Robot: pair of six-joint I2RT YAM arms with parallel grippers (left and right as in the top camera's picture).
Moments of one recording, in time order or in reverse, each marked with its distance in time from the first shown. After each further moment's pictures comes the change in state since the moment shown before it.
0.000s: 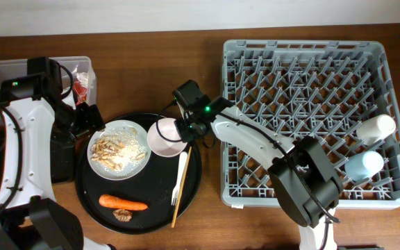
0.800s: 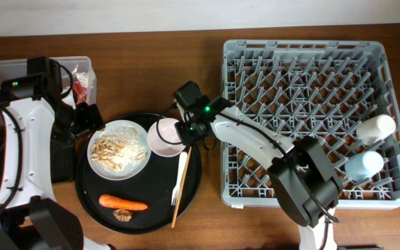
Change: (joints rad) left arm 0.000 0.000 0.000 0.007 0.000 0.000; right arm 0.001 0.003 0.000 -0.035 -0.046 0.000
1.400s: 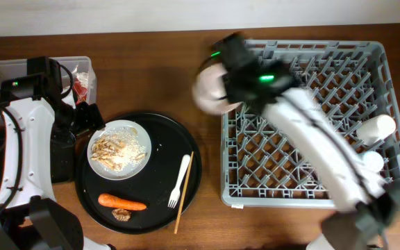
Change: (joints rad) left arm 0.000 0.000 0.000 0.005 0.000 0.000; right arm -0.185 -0.317 0.309 -0.449 0.524 -0.005
